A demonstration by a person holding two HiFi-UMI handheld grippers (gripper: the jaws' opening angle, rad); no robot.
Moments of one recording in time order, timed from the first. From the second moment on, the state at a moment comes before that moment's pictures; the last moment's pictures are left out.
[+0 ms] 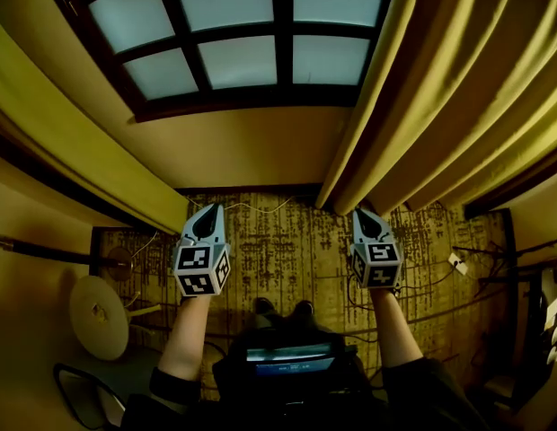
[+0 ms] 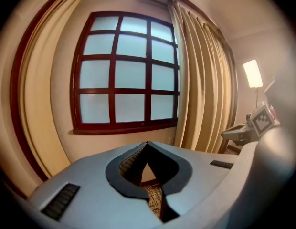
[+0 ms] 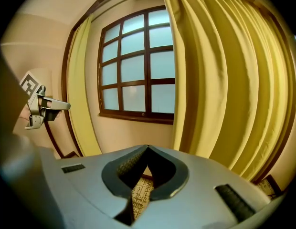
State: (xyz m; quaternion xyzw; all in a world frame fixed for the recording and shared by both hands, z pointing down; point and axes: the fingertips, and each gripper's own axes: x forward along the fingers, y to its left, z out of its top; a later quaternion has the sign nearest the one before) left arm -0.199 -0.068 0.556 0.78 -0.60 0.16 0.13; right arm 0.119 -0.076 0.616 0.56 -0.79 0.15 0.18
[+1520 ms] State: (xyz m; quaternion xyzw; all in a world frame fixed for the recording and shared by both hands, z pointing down) left arm -0.291 0.027 0.549 0.71 -0.68 0.14 0.14; right arm -0.016 -0.031 0.620 0.44 -0.87 0.14 0.18
